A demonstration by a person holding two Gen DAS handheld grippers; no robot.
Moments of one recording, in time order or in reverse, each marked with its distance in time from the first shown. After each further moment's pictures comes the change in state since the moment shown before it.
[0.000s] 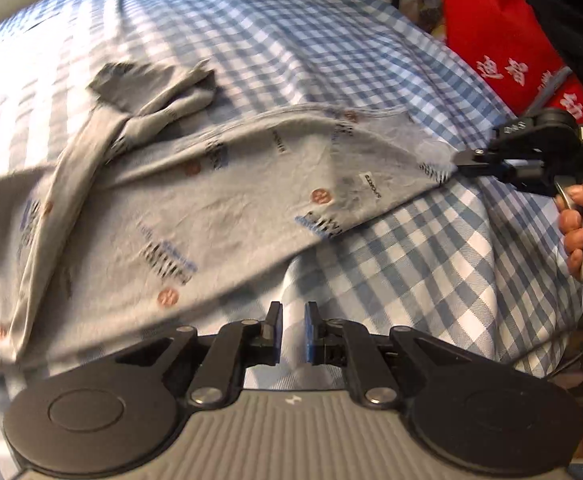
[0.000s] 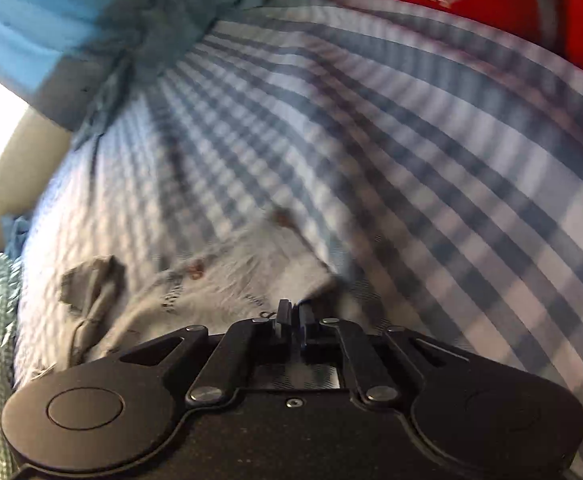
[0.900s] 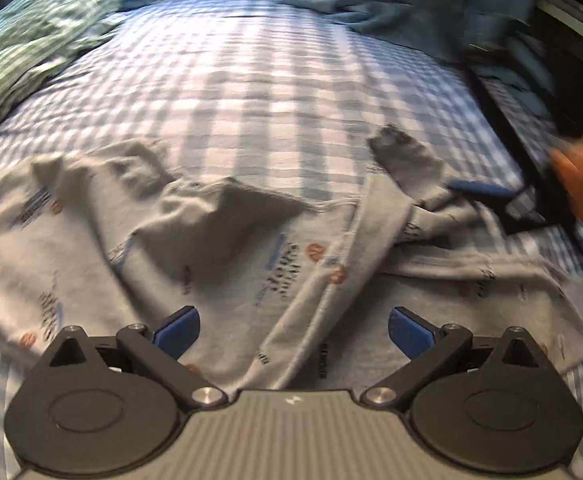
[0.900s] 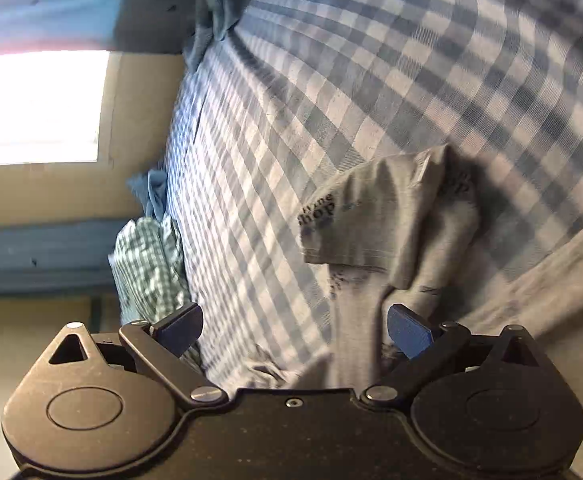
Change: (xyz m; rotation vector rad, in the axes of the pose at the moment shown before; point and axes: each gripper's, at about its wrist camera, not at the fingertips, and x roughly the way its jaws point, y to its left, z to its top) left arm -0.018 0.166 0.011 -0.354 -0.212 0.228; right arm 0.144 0.260 0.002 0.326 0.437 0.508
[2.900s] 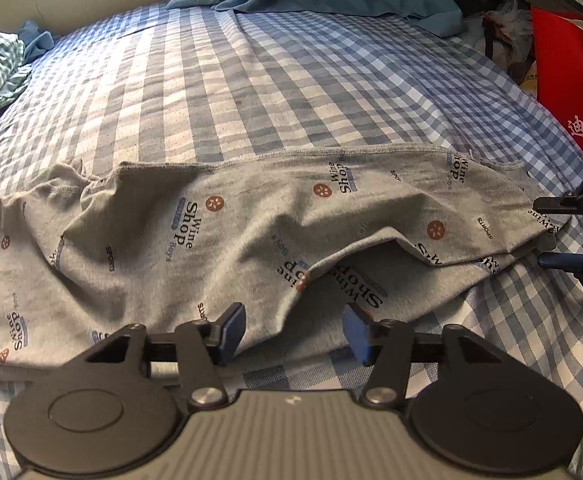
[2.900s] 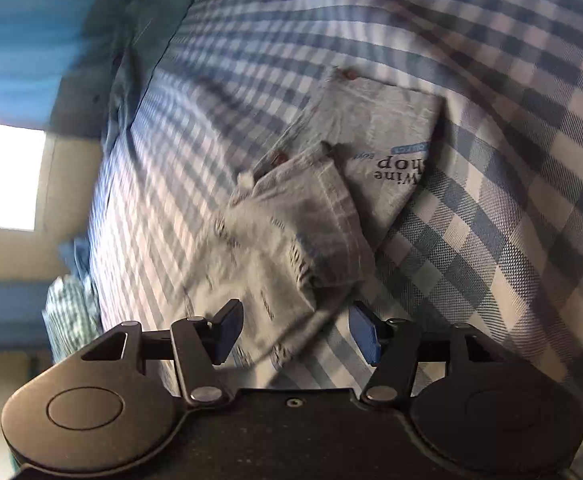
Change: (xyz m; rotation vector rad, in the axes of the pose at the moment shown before) left arm -0.023 -0.054 -0.041 0.279 0.051 -0.076; right arm -0.202 -0.157 -0.083 0.021 -0.304 -0.213
